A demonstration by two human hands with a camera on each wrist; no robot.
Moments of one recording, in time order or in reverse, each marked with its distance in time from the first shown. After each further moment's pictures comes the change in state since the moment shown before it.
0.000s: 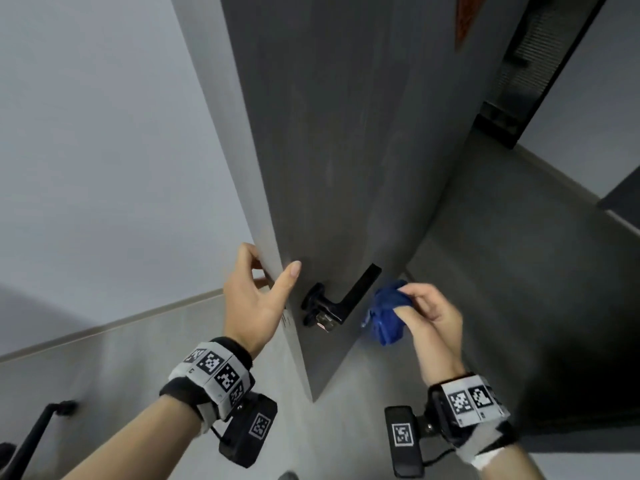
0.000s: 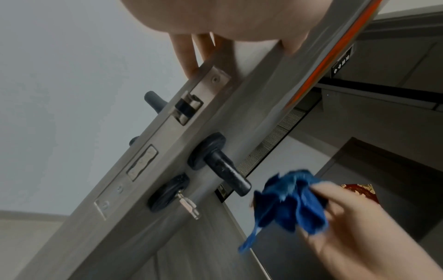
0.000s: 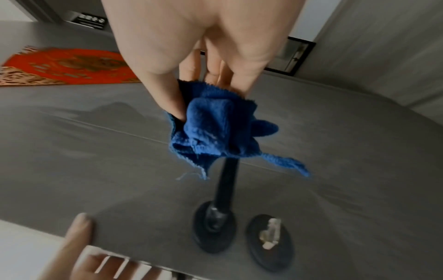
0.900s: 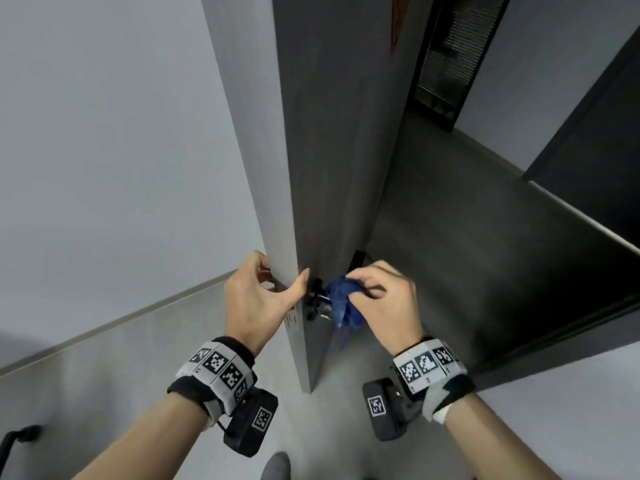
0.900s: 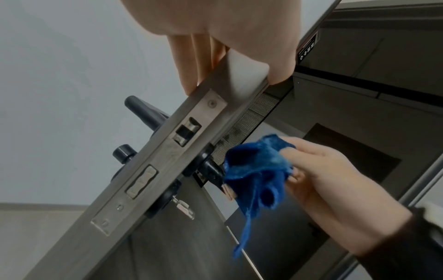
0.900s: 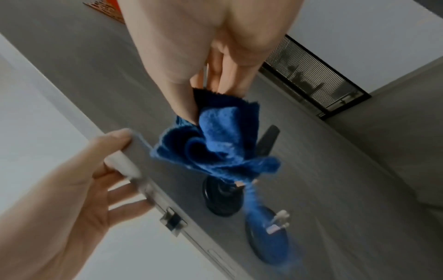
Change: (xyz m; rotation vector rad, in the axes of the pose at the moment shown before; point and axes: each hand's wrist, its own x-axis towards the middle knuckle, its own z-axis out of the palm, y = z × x) left_hand -0.063 0.051 0.046 0.100 -0.095 -0.008; right_hand -0.044 -0.053 -0.036 -0.506 -0.037 -0.237
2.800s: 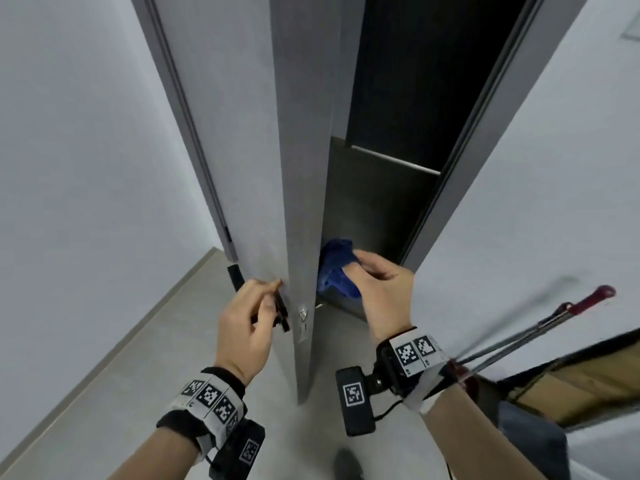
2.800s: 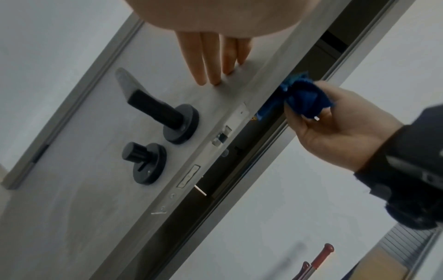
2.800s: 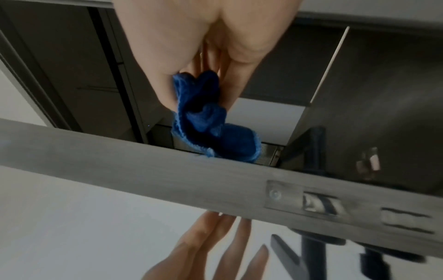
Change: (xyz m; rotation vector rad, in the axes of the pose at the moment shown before) left_hand -0.043 0.034 0.128 -0.235 -0.618 0.514; right_hand -0.066 -0.008 -0.145 0.271 0.767 0.317
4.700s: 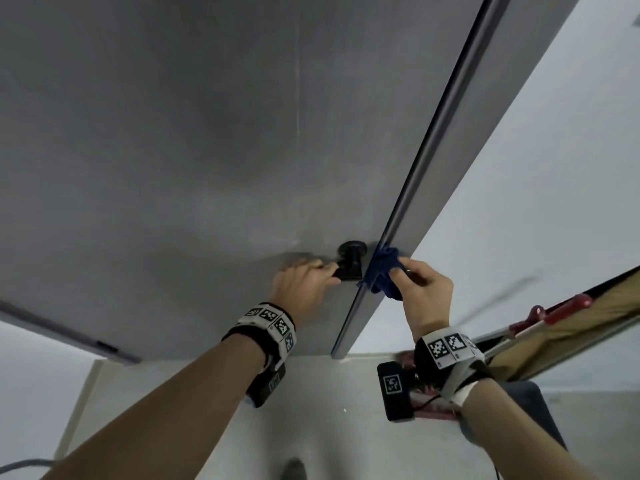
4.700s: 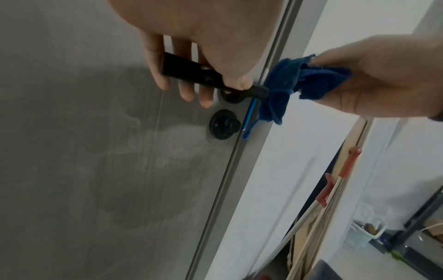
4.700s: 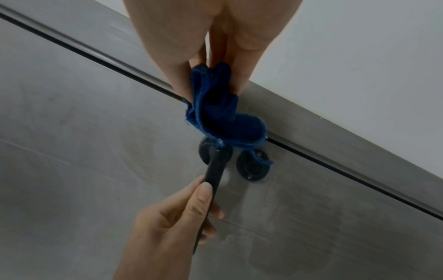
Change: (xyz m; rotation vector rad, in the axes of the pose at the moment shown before) left_hand 0.351 -0.099 0.327 0.555 -0.886 0.507; right_hand 0.305 0.081 -0.115 -0.187 0.673 0.088
